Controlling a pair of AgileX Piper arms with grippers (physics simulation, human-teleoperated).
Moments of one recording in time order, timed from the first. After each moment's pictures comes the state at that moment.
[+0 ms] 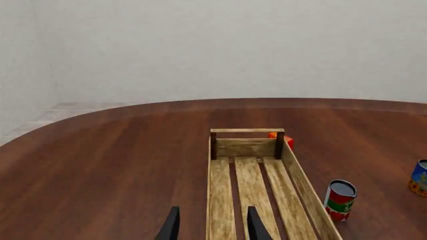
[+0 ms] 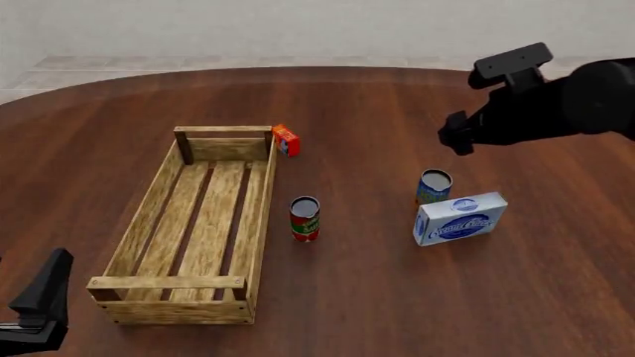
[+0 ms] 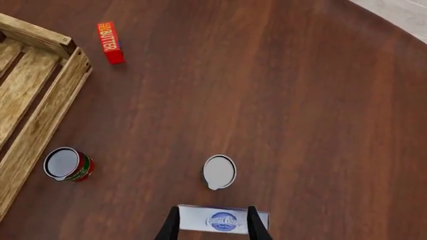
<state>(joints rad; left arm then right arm) 0.00 0.00 0.00 0.00 0.00 0.20 1.41 -1.13 0.52 -0.18</state>
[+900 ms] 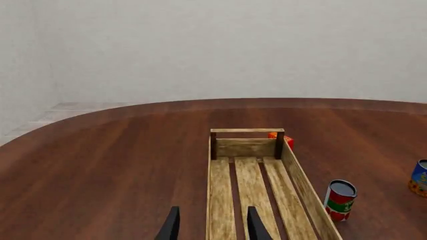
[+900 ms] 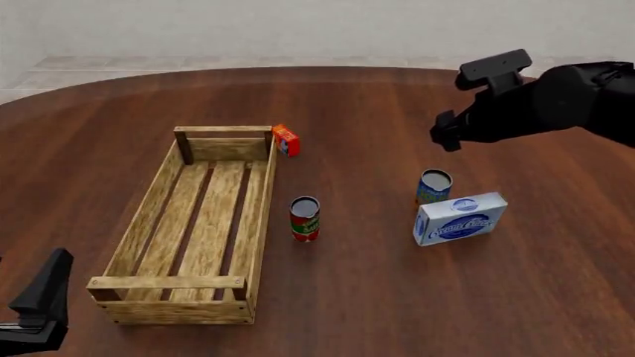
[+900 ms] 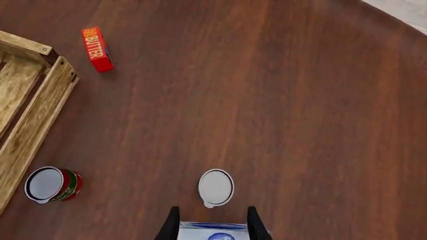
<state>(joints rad) 0.00 0.00 0.00 0.00 0.00 0.18 1.53 -1.19 0.46 -0.16</state>
